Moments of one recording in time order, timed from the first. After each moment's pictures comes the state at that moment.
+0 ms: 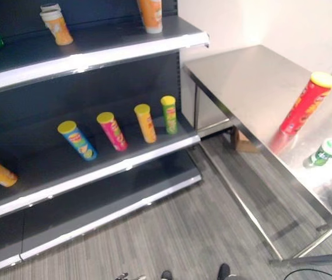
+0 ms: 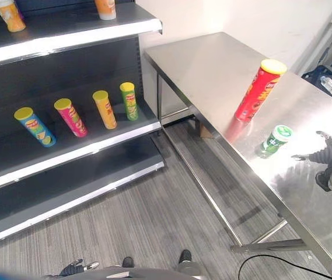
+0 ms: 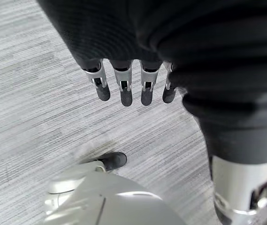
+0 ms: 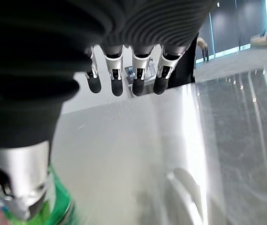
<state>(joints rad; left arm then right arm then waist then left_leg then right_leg) 0.11 0.26 -0.13 1.15 -0.16 -0.04 0.02 -0.32 -1.07 0.10 0.81 -0.07 -0.03 -0.09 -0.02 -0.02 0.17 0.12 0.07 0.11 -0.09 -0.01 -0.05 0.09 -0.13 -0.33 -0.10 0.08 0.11</state>
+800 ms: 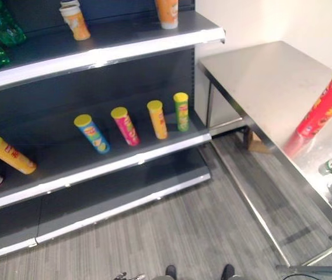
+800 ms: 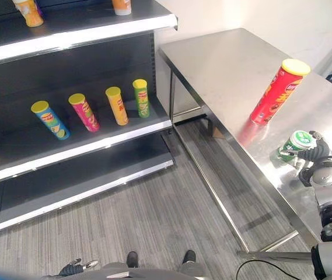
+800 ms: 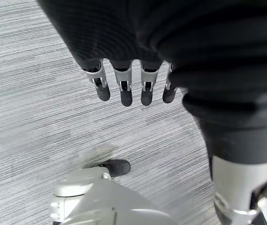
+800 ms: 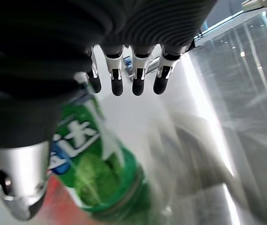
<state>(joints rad) 0.13 0.26 -0.13 1.14 -0.19 -0.04 0.04 -0.40 -0.95 0.08 0.87 0.04 -0.02 -0.16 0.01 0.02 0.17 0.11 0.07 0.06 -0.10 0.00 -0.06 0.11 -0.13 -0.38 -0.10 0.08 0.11</state>
